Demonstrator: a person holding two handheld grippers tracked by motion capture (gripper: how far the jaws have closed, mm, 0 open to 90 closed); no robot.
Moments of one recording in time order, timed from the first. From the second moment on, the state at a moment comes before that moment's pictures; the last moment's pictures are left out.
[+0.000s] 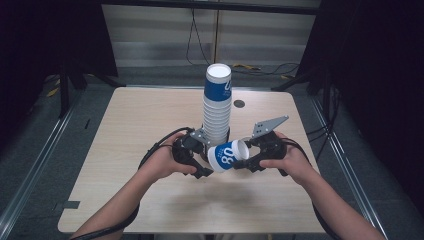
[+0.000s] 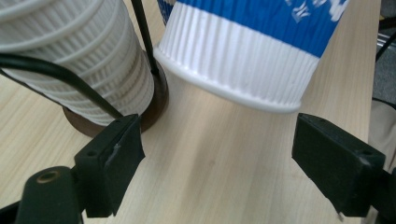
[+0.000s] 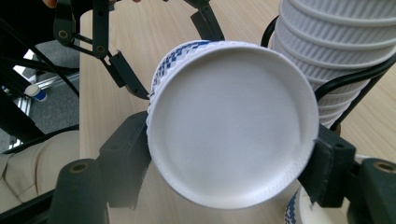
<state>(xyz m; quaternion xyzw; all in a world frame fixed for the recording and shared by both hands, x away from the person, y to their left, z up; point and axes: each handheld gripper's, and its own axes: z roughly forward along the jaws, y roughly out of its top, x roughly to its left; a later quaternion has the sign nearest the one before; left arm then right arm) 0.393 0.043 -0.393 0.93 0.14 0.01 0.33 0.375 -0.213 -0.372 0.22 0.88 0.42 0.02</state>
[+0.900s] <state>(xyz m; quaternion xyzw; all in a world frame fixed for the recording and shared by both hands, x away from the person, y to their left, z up) 0.390 0.027 -0.391 0.93 0.11 0.02 0.35 0.375 -0.208 -0.373 0.22 0.88 0.43 0.01</state>
